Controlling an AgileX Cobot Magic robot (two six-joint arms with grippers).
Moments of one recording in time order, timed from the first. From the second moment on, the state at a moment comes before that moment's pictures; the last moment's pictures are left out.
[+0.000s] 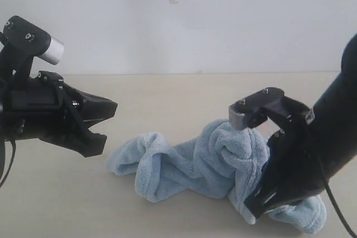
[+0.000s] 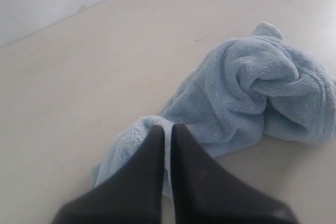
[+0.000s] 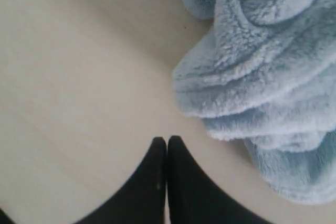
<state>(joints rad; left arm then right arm) -0.48 1.22 -0.66 1.74 -0.19 -1.63 0.49 1.42 -0.84 0.28 0.83 -0.37</state>
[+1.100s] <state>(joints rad) -0.48 1.22 -0.66 1.67 -0.17 -1.63 0.48 1.63 -0.73 0.44 -0.14 -0.48</state>
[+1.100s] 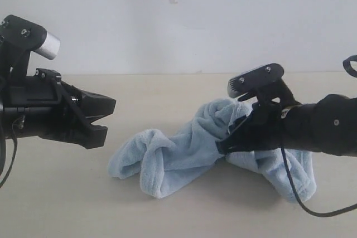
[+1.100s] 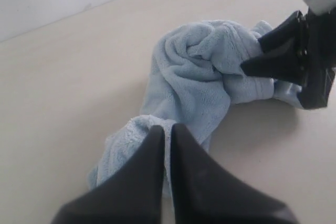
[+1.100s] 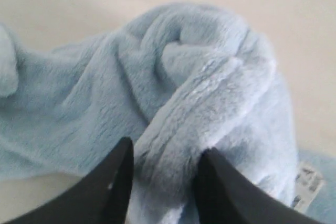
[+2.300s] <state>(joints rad) -0.48 1.22 -0.66 1.62 -0.17 -1.58 0.46 1.62 -0.70 0.43 0.09 -0.40</state>
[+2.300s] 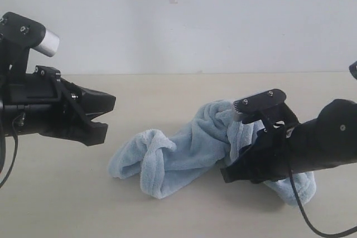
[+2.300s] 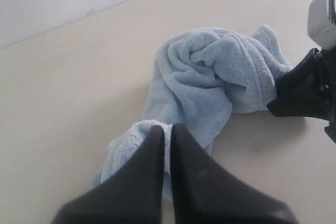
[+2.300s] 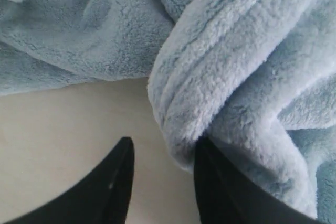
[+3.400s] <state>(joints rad) -0.48 1.22 -0.66 1.62 -0.17 -1.57 0.31 1.10 -0.90 0.21 0.44 -0.40</state>
